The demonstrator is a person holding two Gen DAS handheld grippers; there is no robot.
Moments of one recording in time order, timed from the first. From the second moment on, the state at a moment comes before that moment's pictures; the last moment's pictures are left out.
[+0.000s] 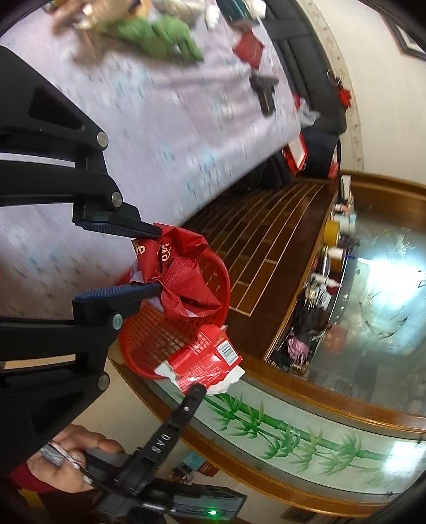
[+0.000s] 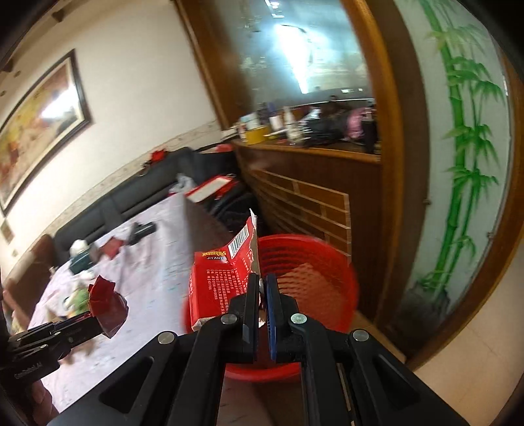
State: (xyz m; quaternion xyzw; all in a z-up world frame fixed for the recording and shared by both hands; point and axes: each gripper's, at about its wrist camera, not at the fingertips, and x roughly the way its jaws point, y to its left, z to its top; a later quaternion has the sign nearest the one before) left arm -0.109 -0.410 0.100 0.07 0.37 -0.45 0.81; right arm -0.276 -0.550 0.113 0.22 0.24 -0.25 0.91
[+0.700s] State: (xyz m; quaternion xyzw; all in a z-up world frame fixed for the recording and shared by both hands) left arm -0.103 -0.444 0.089 0.06 0.37 -0.44 0.82; right arm -0.279 -0.584 0.105 0.21 0.25 -0.26 0.91
